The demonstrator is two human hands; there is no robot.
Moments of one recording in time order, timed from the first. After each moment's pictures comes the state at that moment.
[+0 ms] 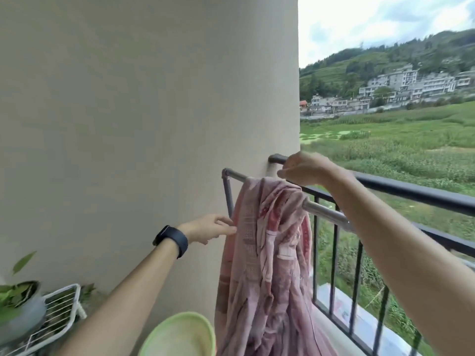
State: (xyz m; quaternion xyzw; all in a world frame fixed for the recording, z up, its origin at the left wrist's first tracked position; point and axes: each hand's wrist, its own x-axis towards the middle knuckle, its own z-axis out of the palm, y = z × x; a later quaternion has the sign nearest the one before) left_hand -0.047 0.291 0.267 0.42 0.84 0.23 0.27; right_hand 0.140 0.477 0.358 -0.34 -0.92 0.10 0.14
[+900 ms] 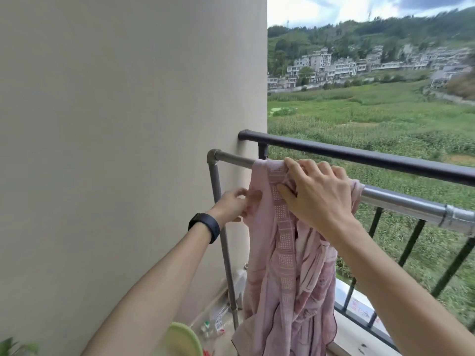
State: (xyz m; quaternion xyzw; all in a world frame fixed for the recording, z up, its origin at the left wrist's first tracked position) left_hand -0.165 0.424 0.198 0.49 0.69 0.41 0.35; right_hand 0.042 0.447 0.242 -0.47 -0.83 -0.18 0.26
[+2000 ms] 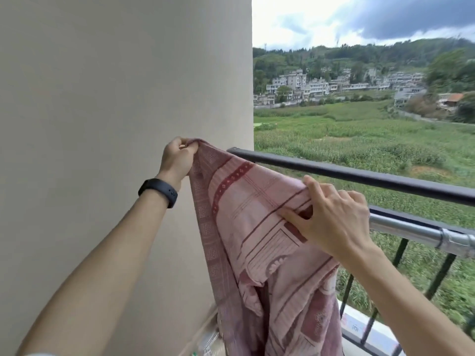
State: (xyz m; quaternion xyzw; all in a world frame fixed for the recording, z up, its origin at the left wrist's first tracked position) left_hand -0.263 0.444 0.323 0.42 0.61 0.65 0.18; right_hand 0.050 0.448 0.253 -0.55 -0.78 -0.19 0.25
